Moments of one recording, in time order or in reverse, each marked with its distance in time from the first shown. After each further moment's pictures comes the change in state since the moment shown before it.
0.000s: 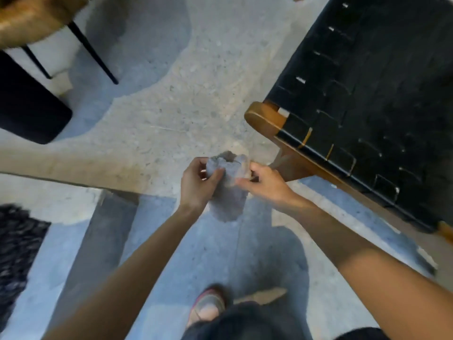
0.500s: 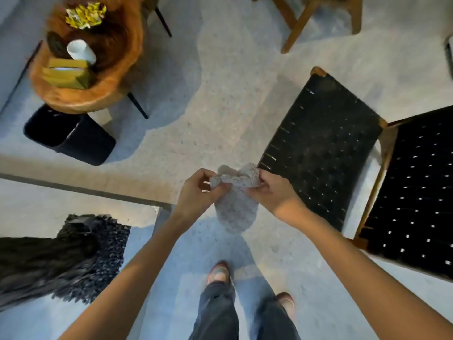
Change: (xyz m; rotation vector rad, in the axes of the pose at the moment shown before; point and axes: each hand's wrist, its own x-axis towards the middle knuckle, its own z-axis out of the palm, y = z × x) left_hand -0.050 0.337 -0.195 -0.119 -0.258 -0.059; right_hand -0.124 -0.345 -0.145 0.050 -0.011 0.080
